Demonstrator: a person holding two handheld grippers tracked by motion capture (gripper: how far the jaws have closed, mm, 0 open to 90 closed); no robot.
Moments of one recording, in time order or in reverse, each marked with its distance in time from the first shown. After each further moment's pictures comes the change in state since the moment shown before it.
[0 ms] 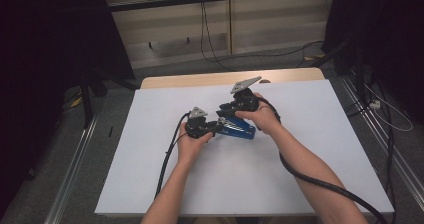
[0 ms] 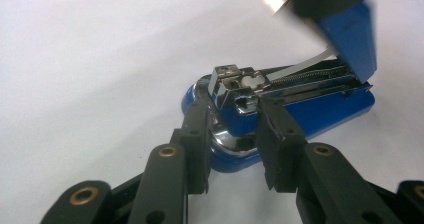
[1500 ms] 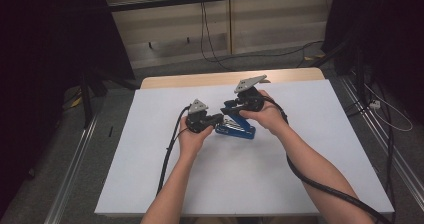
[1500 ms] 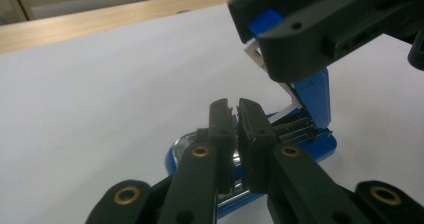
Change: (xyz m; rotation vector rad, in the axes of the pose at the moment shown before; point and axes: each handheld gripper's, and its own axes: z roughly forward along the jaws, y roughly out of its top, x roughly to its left) left arm -0.011 0.024 -0.006 -0.098 -0.030 0.035; right arm 0.009 0.005 -0.020 -0.003 -0.072 -0.045
